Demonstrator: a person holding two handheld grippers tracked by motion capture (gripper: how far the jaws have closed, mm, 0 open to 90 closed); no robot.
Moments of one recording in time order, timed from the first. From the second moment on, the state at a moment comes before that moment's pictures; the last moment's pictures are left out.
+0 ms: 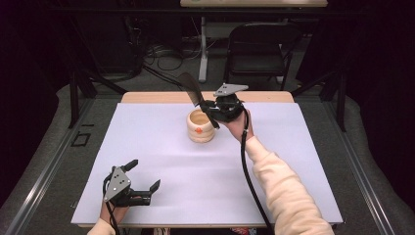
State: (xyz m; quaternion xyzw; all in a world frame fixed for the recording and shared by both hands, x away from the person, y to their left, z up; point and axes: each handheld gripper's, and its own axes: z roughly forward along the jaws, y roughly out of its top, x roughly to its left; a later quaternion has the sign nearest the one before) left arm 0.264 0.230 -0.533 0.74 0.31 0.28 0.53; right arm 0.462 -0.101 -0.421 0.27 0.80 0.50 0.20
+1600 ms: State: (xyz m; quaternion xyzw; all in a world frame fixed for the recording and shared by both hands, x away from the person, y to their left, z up) left arm 0.264 0.231 -0.534 0.74 0.31 0.28 0.53; right arm 0.485 -0.088 -0.419 0.27 0.78 0.53 0.21
